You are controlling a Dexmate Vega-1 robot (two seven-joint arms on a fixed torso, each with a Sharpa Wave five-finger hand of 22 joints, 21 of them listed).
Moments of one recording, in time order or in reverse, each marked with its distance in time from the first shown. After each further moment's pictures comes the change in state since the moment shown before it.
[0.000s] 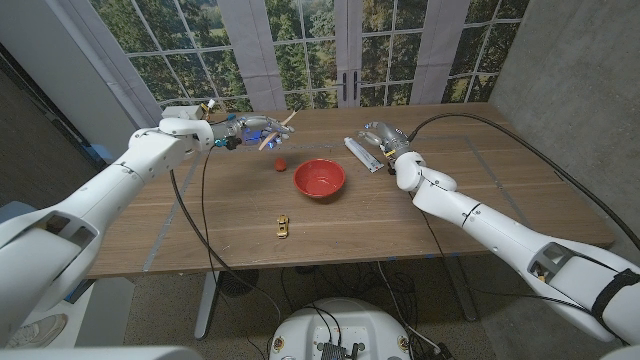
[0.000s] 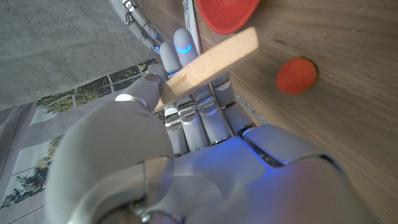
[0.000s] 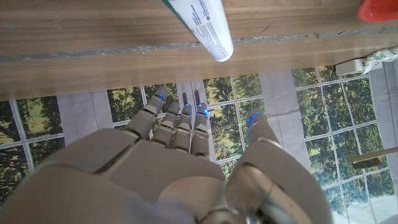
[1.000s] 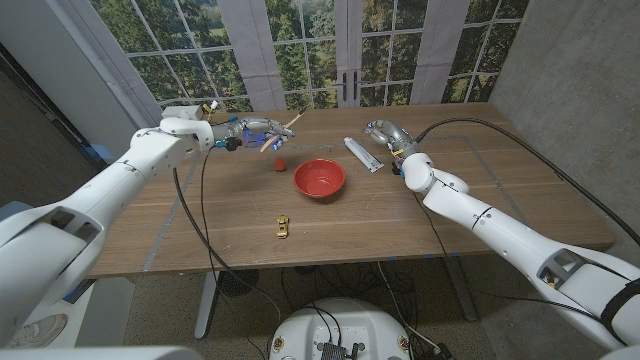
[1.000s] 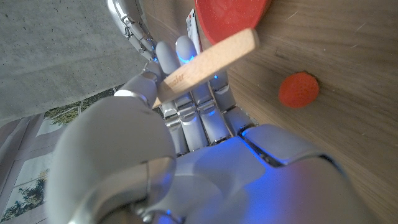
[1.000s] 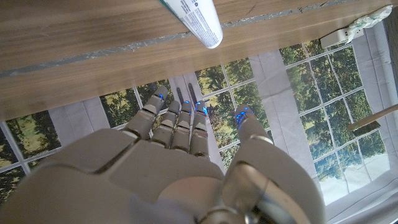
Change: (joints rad) left arm -0.027 -0.013 0.021 0.050 0.013 -0.020 -0.073; left_hand 0.061 -0.031 -0.078 0.061 0.011 -0.001 -0.032 0.170 0.149 -0.019 -0.020 0.073 0.171 -0.101 -0.016 0.167 0.128 -0.123 0.012 -0.008 0.060; right arm -0.053 -0.036 0.087 -0.007 0.097 0.148 -0.004; right_hand 0.045 0.063 0.061 -0.016 0.038 0.050 0.014 0.008 0.000 0.047 0.018 0.008 0.000 0.029 -0.003 0.011 -0.005 0.011 -0.022 0.000 -0.005
